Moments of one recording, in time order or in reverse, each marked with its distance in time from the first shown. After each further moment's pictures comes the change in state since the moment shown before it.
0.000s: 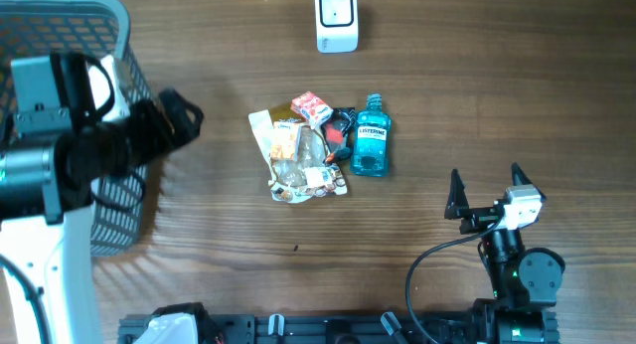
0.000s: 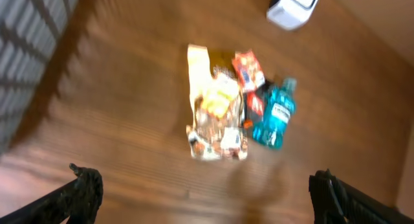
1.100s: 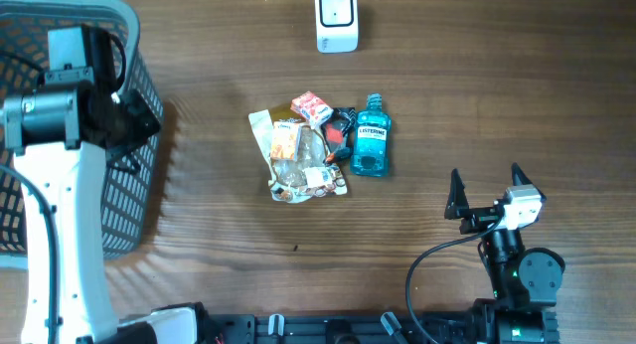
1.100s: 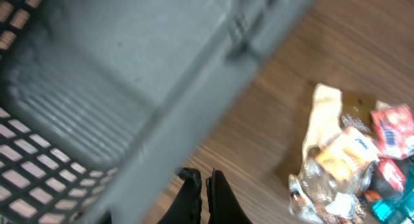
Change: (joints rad) left arm -0.004 0.187 -0.006 0.025 -0.457 -0.051; right arm 0.000 0.000 0.000 0.000 0.000 0.000
